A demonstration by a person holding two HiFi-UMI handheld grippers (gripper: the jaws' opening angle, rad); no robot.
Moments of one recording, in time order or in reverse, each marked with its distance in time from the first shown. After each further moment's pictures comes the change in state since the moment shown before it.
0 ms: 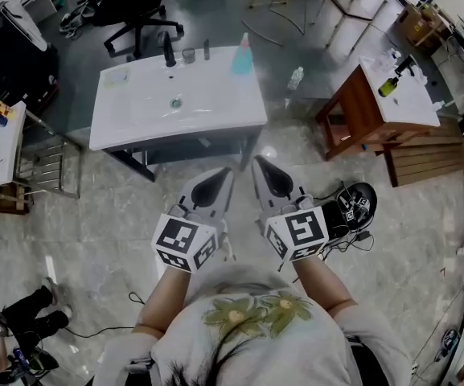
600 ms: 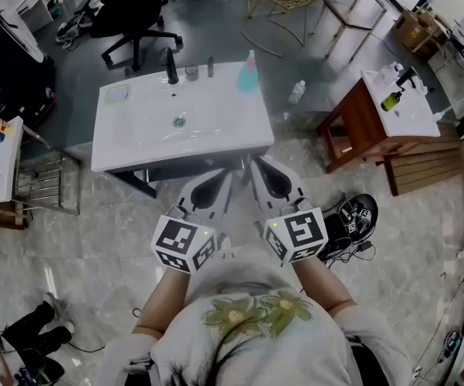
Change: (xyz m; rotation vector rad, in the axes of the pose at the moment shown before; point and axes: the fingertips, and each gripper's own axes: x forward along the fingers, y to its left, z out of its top) left arm 0.028 0.061 0.021 0.007 -0.021 -0.022; right arm 0.069 -0.005 0.012 -0.017 -0.026 -0.007
